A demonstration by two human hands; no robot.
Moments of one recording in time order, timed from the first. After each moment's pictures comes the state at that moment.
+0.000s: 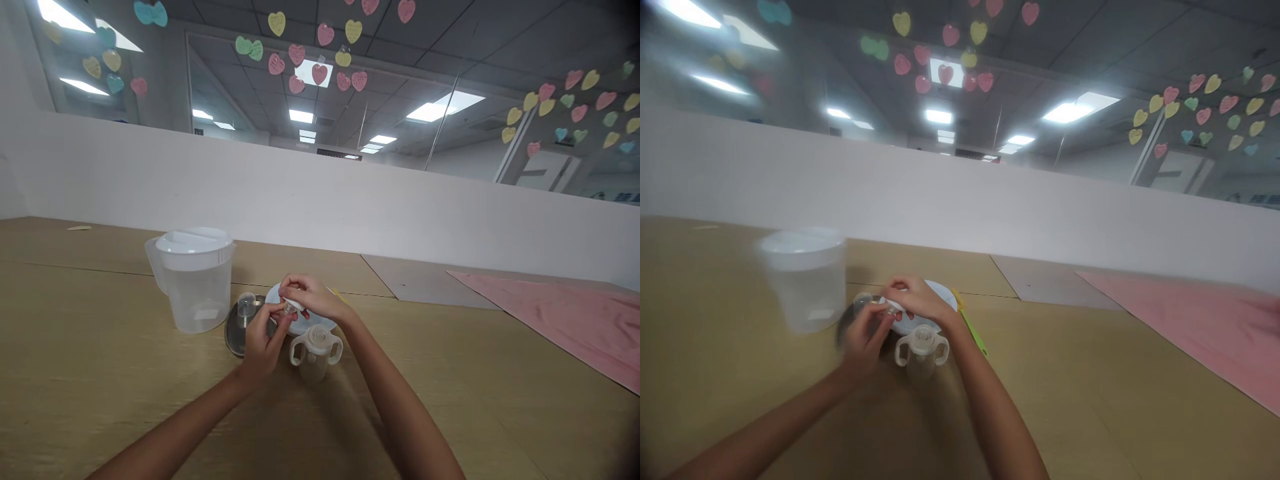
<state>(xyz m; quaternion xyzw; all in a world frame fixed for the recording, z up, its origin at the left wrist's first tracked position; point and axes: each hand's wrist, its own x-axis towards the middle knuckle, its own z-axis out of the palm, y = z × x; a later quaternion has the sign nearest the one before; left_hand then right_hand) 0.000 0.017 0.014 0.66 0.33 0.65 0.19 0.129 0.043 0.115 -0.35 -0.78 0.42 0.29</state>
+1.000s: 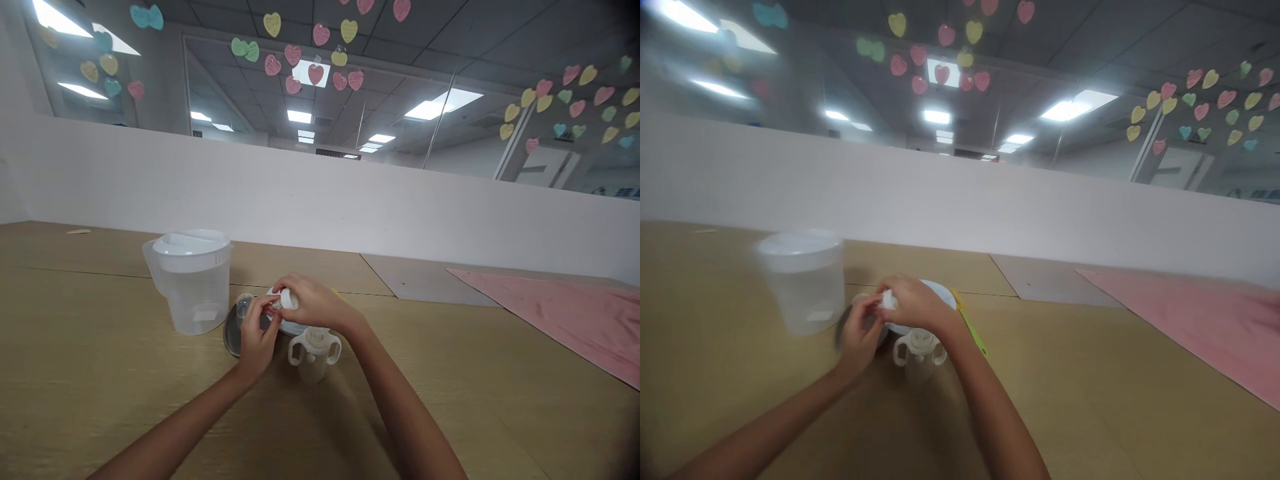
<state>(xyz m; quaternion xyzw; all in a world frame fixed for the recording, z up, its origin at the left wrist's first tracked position) -0.003 0.034 0.009 0.63 0.35 0.68 0.15 0.130 0.024 0.124 -0.35 -0.90 0.09 0.25</state>
